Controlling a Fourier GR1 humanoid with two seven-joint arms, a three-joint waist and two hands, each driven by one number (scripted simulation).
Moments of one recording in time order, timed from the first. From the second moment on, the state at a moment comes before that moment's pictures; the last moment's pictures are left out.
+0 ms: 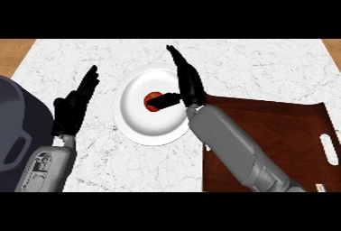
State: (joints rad) left arm -0.28 0.18 0.00 -1.39 -0.10 0.03 0.08; right arm -0.88 -0.01 0.50 -0.80 0.05 -0.59 0.10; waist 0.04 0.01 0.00
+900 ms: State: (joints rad) left arm -0.25 0.20 0.05 -1.40 -0.09 0.01 0.08; right arm -0.58 -0.33 0.19 -1.02 -0.08 -0.27 -0.09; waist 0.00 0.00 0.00
